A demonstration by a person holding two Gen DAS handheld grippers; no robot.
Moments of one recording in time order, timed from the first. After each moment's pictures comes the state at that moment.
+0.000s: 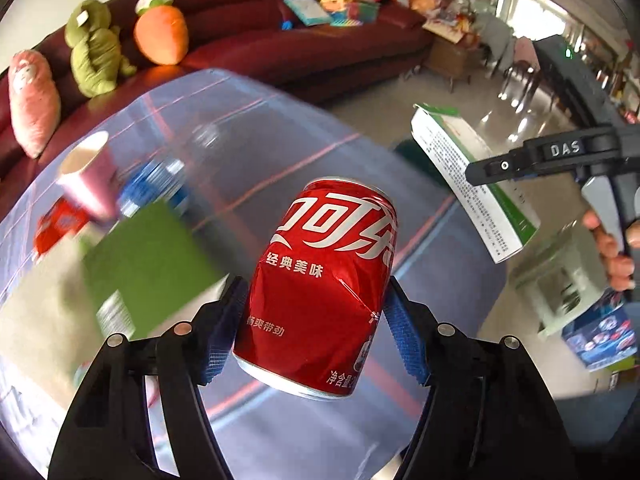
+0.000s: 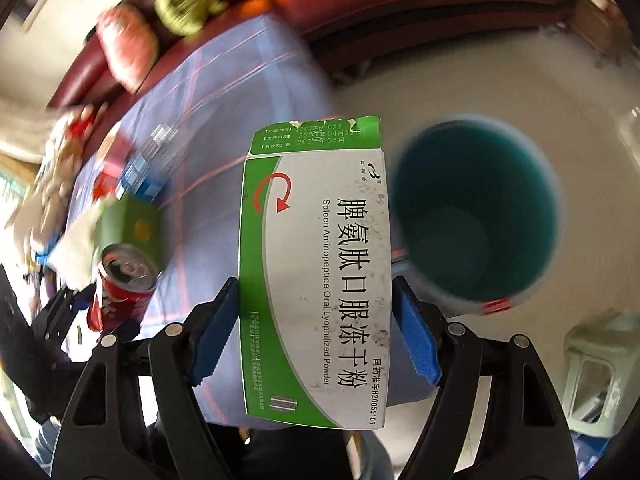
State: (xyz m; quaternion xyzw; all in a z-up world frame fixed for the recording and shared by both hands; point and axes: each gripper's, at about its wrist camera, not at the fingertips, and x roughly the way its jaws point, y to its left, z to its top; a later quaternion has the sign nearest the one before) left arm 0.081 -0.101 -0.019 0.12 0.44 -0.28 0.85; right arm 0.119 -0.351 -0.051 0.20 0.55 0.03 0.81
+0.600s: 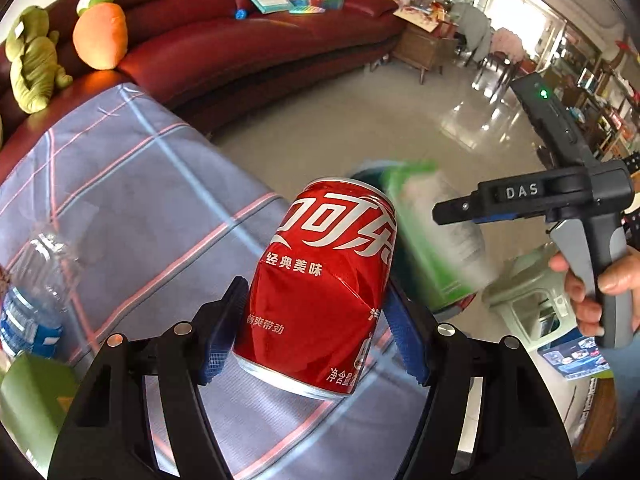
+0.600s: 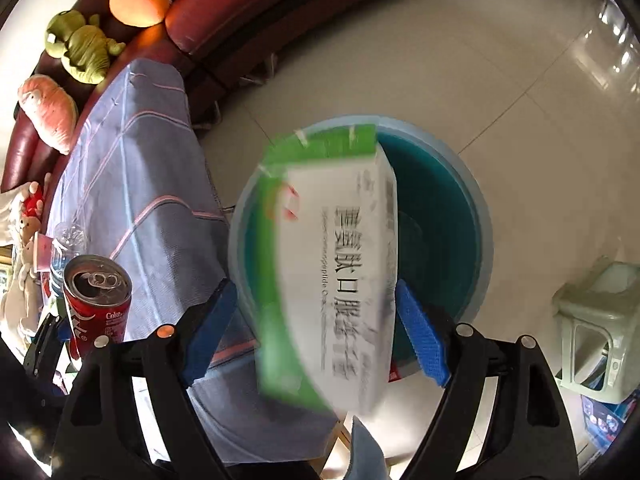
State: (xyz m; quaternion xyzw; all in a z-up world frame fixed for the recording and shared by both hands) left arm 0.156 -0.238 -0.041 0.12 0.47 -0.33 0.81; right arm 0.169 -0.462 -0.113 0.25 0.59 -0.06 0.76
